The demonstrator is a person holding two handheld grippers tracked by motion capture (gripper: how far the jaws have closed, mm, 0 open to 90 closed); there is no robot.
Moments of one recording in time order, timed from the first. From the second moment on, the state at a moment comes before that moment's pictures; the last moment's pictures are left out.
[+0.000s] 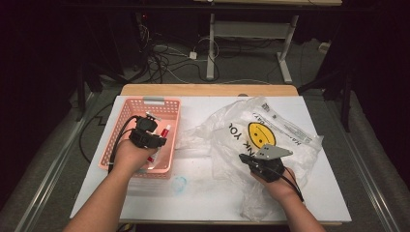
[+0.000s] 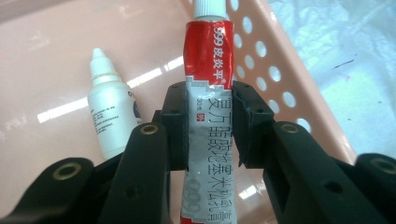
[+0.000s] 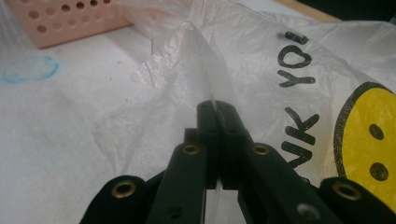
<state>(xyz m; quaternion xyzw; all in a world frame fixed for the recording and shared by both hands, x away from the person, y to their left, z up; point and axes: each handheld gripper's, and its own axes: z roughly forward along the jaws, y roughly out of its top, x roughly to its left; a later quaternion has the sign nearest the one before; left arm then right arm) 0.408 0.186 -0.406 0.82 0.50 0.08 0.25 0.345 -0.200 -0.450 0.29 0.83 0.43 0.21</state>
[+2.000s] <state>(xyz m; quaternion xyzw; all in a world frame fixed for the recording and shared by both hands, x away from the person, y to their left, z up) 0.341 0.184 -0.376 0.77 0.43 0.14 0.46 0.342 -0.217 -0.422 0.29 0.78 0.51 0.24</state>
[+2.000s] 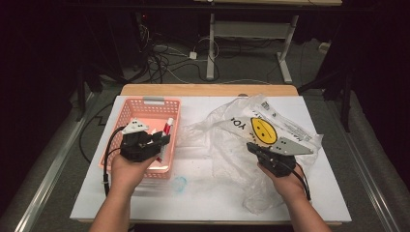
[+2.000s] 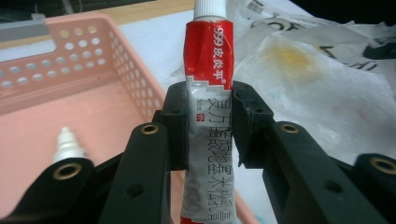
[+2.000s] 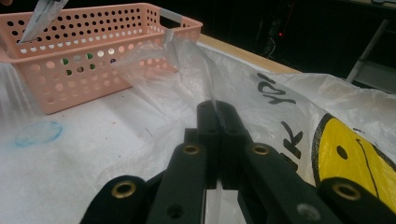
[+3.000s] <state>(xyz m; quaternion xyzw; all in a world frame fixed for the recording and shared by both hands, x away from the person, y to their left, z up) 0.329 0.121 -0.400 0.80 0.37 0.10 0.46 0.340 -0.220 -0.419 0.29 0.77 0.52 0.24</state>
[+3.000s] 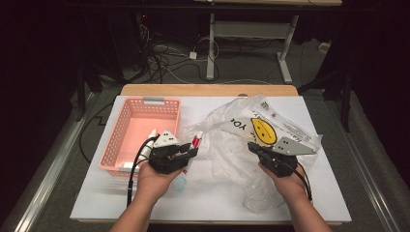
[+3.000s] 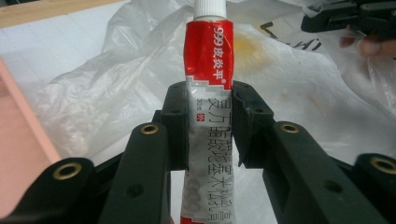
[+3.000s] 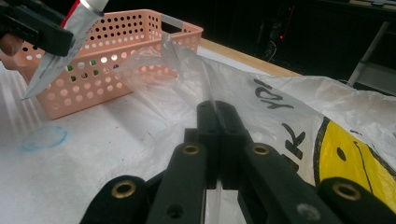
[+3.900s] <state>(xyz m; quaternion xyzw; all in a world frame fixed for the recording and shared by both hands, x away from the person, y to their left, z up) 0.326 0.087 -0.438 0.83 0.34 0.06 0.44 0.338 -0.223 -0.420 0.29 0.77 0.52 0.23</state>
